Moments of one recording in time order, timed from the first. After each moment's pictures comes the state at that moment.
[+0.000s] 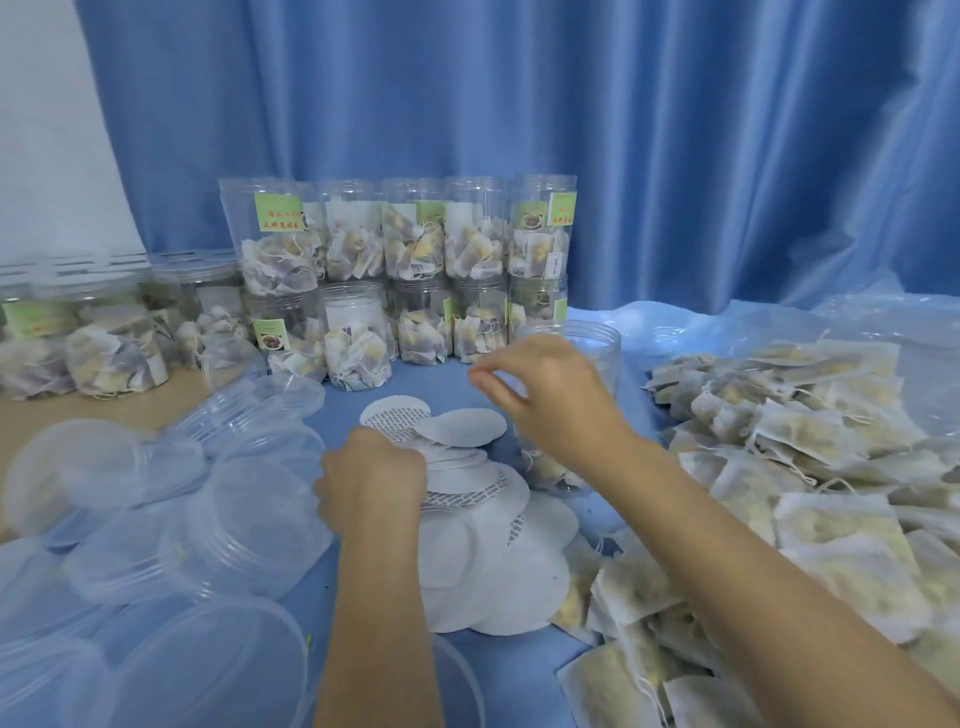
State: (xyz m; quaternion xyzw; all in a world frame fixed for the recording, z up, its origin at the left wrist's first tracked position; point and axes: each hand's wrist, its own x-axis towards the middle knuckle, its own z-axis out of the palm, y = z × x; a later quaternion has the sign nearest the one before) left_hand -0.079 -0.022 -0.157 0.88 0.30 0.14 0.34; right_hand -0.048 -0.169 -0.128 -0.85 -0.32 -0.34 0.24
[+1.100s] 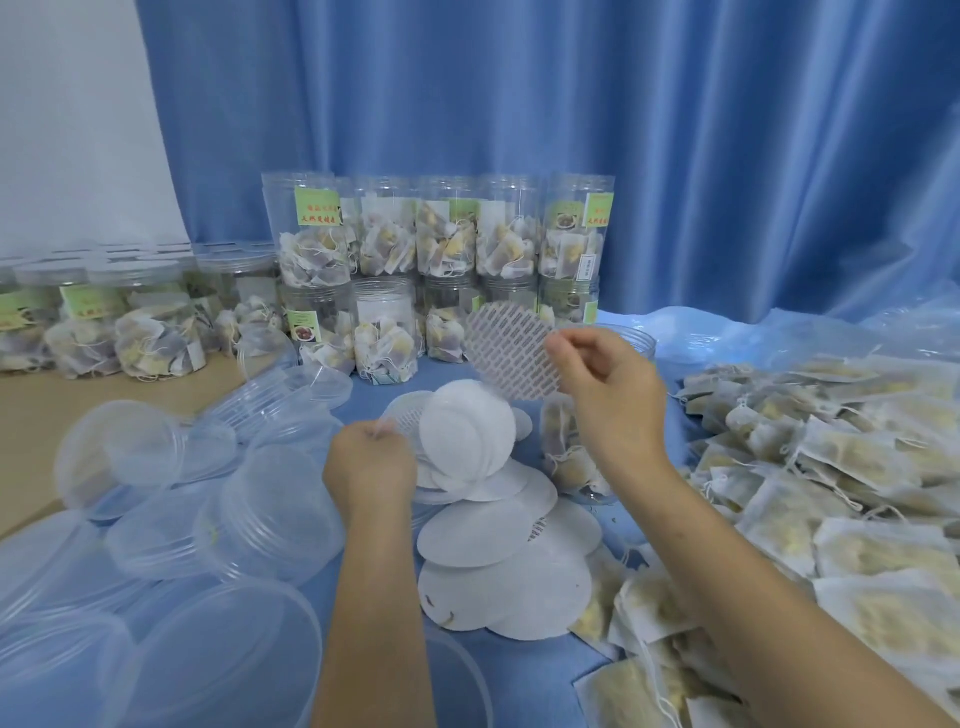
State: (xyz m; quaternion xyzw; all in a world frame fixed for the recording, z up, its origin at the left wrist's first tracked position) left_hand -0.068 -0.003 -0.172 0.69 0.29 0.27 0.61; right_hand -0.046 -0.169 -0.139 -0.70 -0.14 -0.31 0.63
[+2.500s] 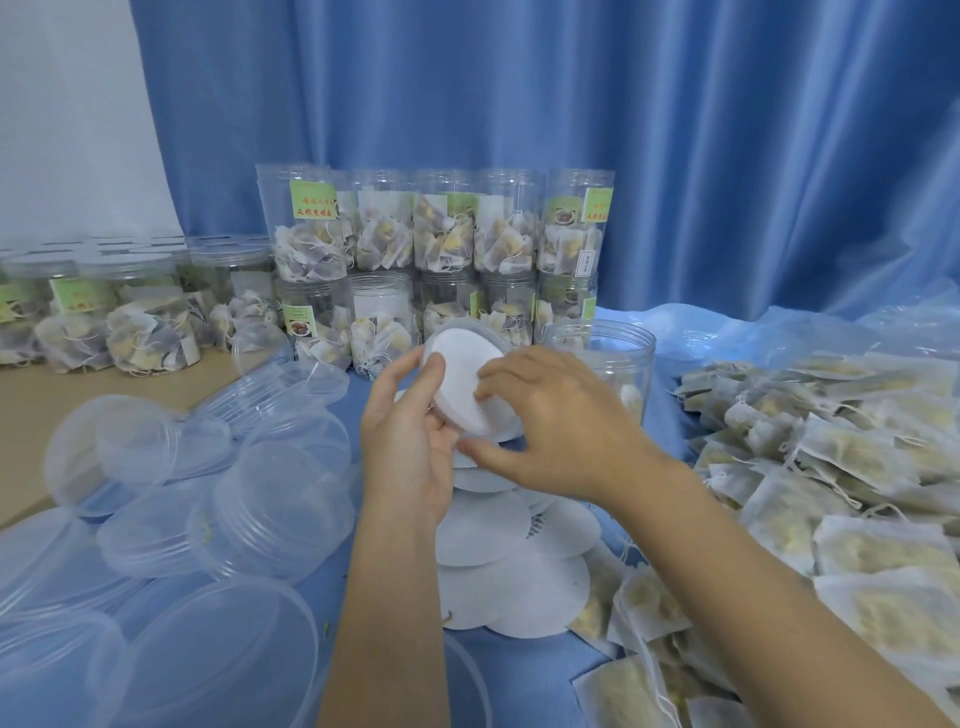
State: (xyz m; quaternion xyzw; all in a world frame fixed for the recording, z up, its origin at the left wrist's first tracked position) left_hand -0.083 -0.033 -0.145 0.40 -0.01 0.20 0.90; right_hand -0.063 -0.161 -0.132 -0.87 -0.37 -0.29 0.11
